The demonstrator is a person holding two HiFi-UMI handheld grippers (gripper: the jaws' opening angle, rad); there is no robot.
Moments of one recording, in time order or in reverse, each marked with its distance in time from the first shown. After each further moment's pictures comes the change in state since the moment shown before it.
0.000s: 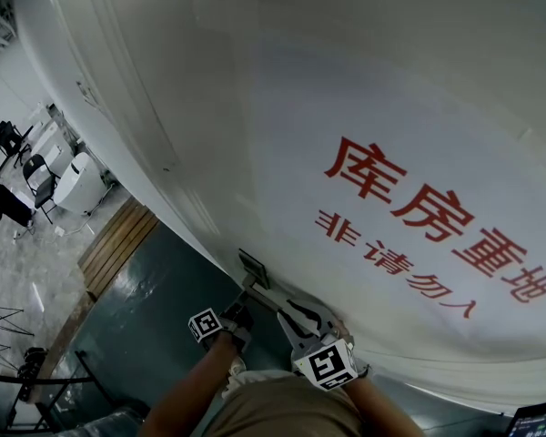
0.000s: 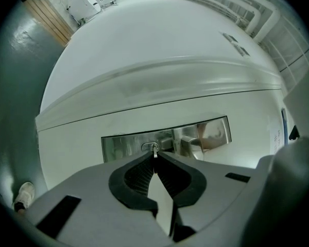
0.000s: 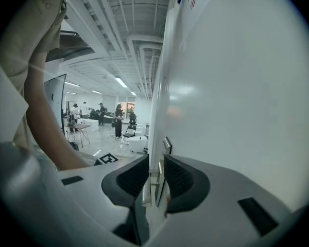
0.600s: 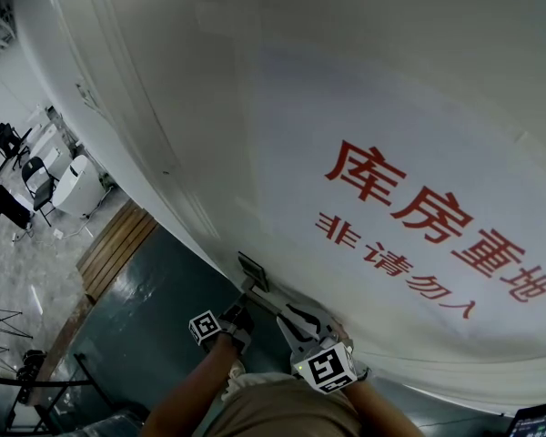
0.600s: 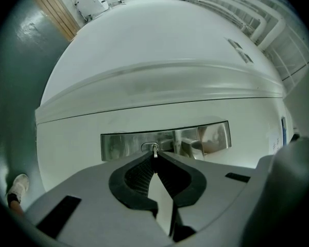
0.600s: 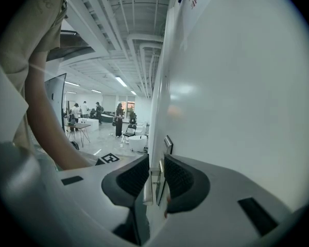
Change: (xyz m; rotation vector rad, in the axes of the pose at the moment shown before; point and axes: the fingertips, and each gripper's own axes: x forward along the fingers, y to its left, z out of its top) left arm 0.002 0.005 0.001 -0.058 -0.013 -0.022; right arm -0.001 0.003 -0.002 0.005 0.006 -0.002
